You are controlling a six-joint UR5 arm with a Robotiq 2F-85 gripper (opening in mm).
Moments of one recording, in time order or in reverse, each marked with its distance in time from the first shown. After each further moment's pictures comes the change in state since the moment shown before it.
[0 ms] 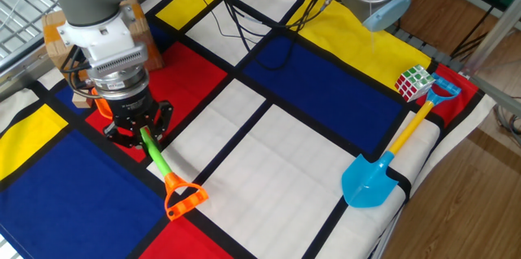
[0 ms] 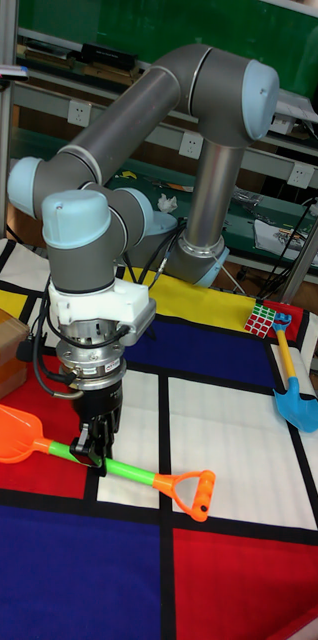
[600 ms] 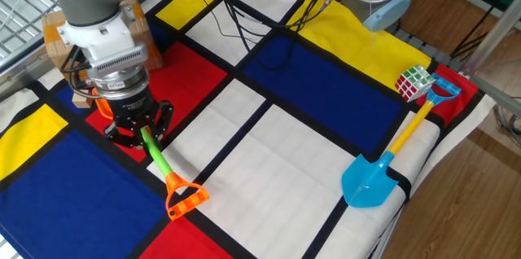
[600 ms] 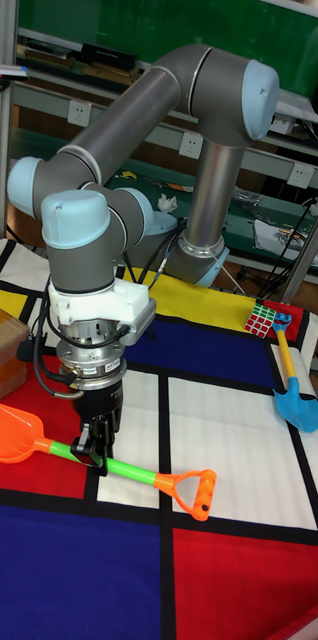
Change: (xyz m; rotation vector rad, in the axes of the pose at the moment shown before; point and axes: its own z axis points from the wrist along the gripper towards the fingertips) arm -0.001 0.000 0.000 0.001 -0.002 -0.010
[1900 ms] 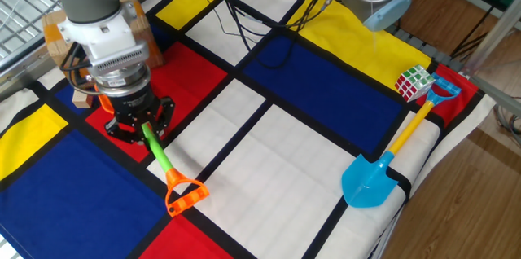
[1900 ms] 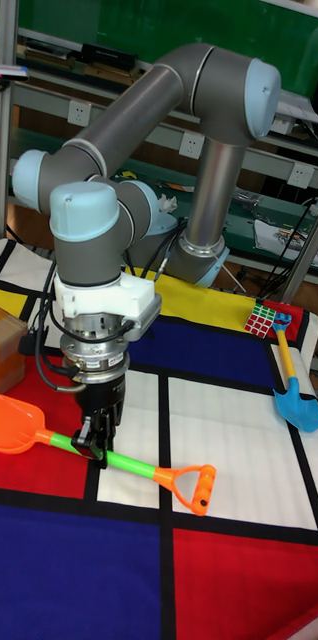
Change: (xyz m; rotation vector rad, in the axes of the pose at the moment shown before) arm 0.003 0.007 -0.016 -0.010 0.043 0.032
